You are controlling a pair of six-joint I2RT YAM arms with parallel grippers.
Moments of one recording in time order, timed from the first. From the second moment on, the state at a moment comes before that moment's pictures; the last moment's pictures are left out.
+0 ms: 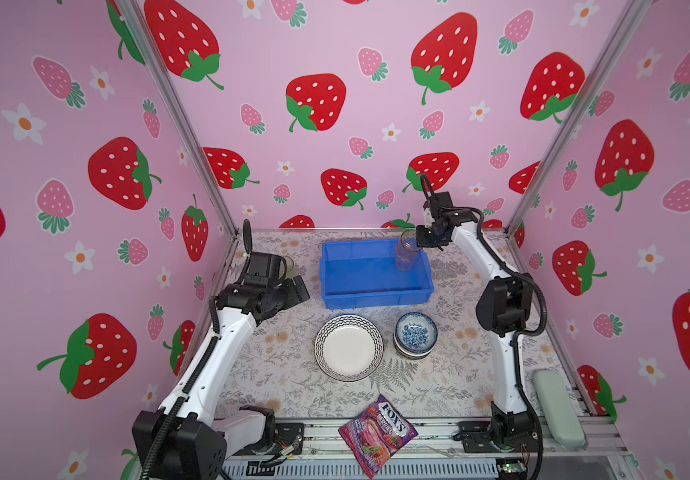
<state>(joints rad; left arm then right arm) -0.15 1.20 1.14 -0.88 0.04 -0.55 0.37 2.31 2.29 -0.96 -0.05 0.17</state>
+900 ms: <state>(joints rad) -0.14 1.23 1.12 -0.86 0.06 -0.57 0.37 2.31 2.28 -0.95 -0.03 0.17</state>
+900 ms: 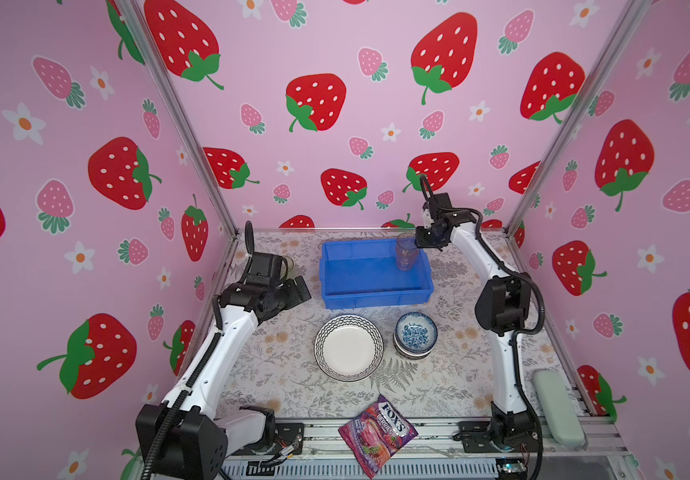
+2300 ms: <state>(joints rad) 0.12 1.99 1.67 -0.79 0.02 -0.65 0.18 1.36 1.26 -0.71 -0.02 0.16</state>
